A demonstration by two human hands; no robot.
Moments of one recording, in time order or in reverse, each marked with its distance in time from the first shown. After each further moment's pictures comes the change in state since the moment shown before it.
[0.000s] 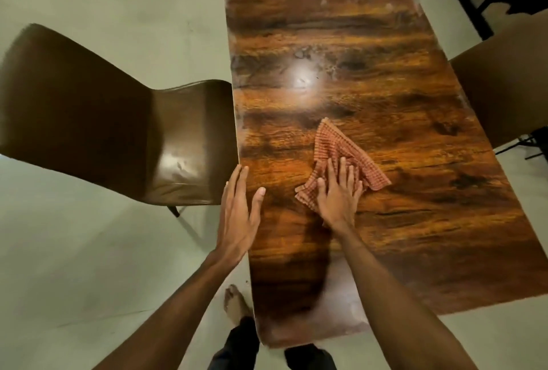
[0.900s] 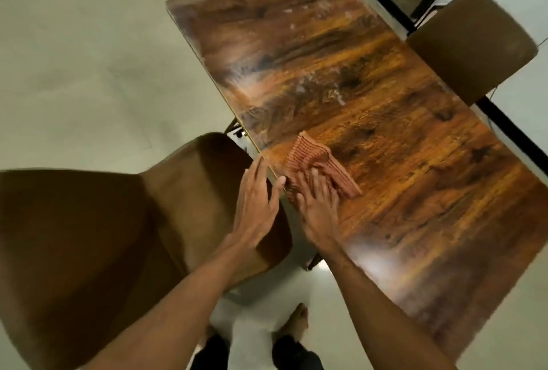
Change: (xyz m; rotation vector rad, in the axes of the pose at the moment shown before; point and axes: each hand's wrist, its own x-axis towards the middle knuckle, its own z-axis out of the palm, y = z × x) left_hand 0.252 -0.025 -0.129 0.074 -0.369 0.398; right_hand 0.048 -0.241 0.050 -0.028 0.106 0.174
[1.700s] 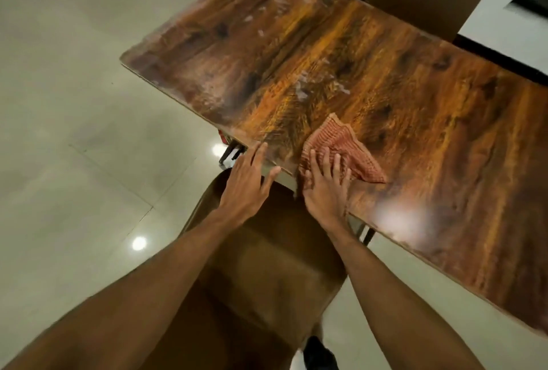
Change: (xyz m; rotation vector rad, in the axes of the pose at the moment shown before) left_hand 0.177 -0.095 -0.103 0.328 -0.471 0.351; right_hand 0.102 -0.133 0.013 0.081 0.112 0.451
